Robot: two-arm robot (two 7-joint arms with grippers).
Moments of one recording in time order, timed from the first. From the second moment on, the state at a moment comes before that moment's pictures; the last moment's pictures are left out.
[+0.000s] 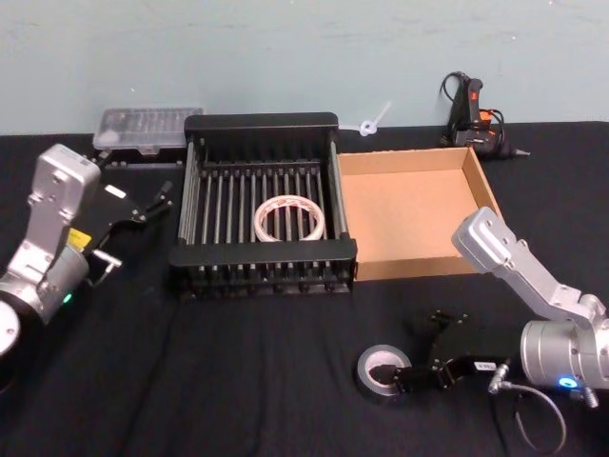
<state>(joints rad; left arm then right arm) -0.20 0.60 0.45 -1.41 -0.25 -0.12 0.03 0.18 0.76 -0.58 -1.74 0.50 0.55 0.51</state>
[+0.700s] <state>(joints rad) -0.20 0.60 0.45 -1.41 -0.25 -0.12 0.03 0.21 0.75 -0.61 -1.71 0.47 0.56 0.53</state>
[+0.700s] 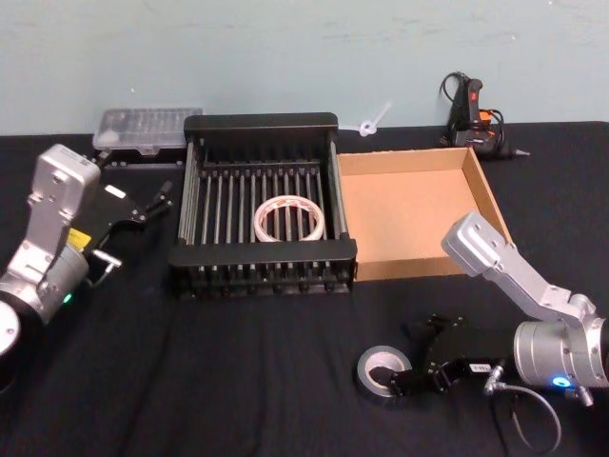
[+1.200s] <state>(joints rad) -0.20 0.60 0.45 -1.41 -0.25 -0.12 0.03 0.22 0.74 -0.61 -1.70 0.46 0.56 0.53</state>
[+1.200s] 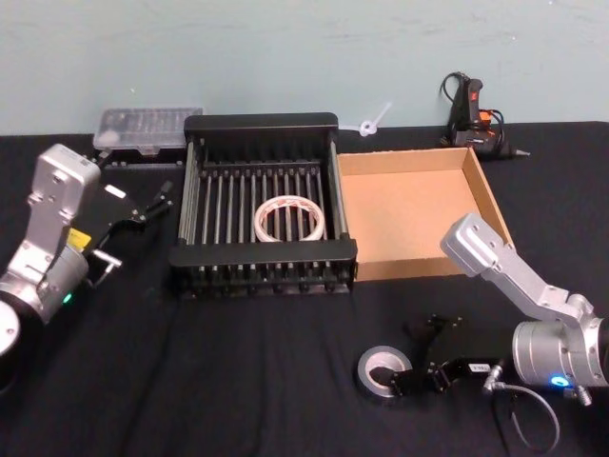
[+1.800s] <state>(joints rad) -0.20 0.60 0.45 -1.41 -0.25 -0.12 0.03 0.22 0.74 -0.61 -1.70 0.46 0.56 0.53</state>
